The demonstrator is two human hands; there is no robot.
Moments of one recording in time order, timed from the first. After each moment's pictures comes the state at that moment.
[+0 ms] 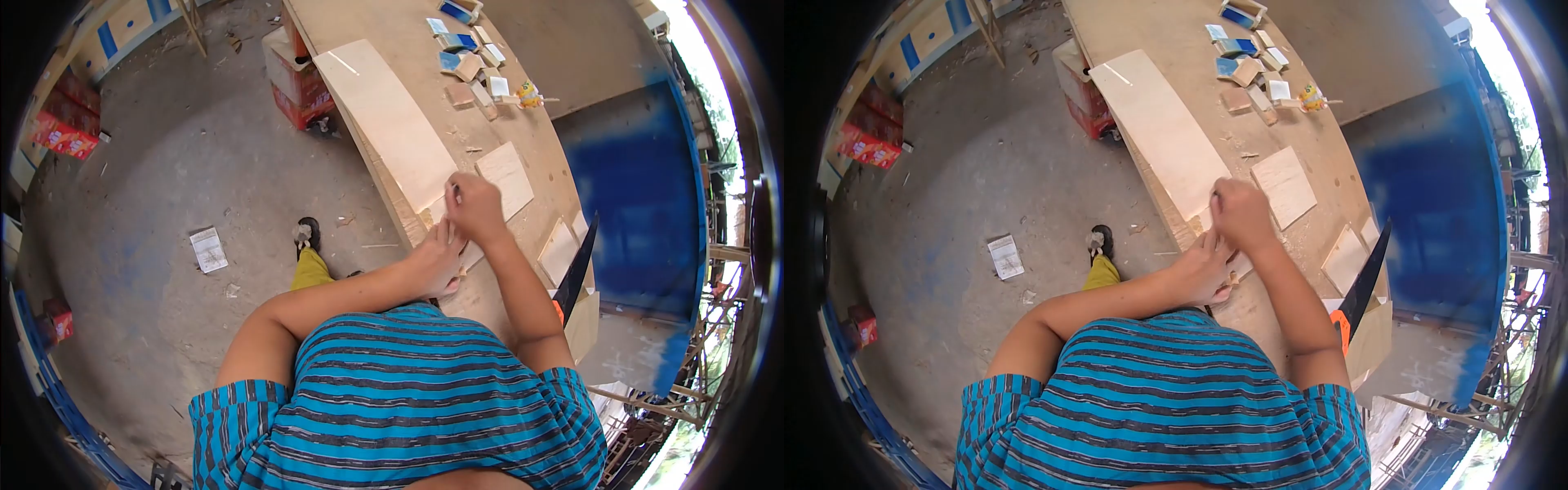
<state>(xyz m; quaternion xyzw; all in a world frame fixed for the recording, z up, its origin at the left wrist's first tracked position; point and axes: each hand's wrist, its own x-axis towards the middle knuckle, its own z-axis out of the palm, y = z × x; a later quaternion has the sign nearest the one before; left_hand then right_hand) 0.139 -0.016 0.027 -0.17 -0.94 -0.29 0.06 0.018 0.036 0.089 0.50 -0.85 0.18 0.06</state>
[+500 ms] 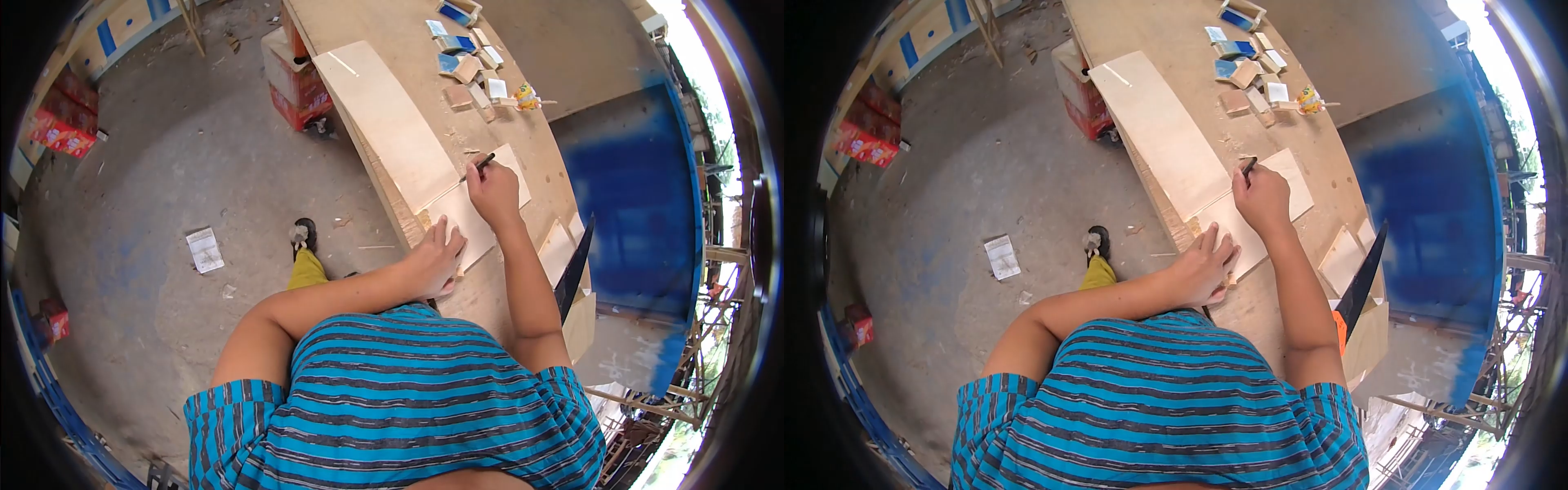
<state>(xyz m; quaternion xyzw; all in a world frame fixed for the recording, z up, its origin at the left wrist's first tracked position) 0.143 -0.017 0.027 -0.17 -0.95 -0.24 0.12 -0.013 0.041 0.106 0.36 -0.91 0.19 0.02</state>
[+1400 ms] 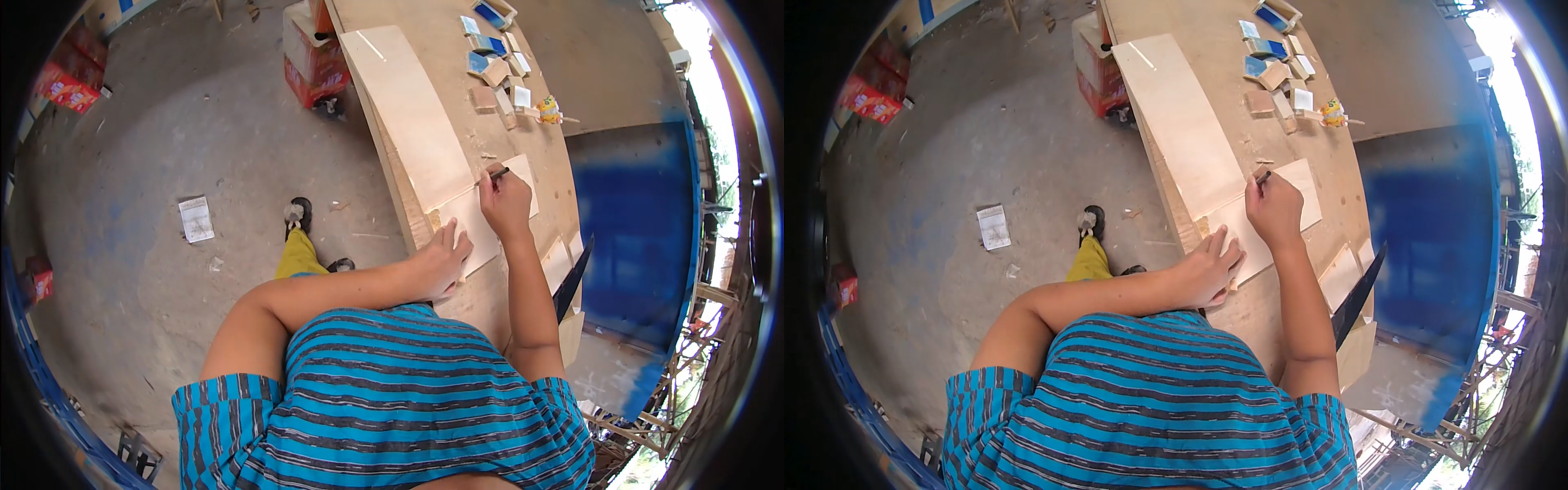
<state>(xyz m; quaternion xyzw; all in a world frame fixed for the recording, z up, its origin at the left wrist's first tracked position) 0.142 -0.014 0.015 -0.16 -0.94 -0.27 0.15 -0.014 0.040 0.096 0.42 -0.89 0.17 0.05</state>
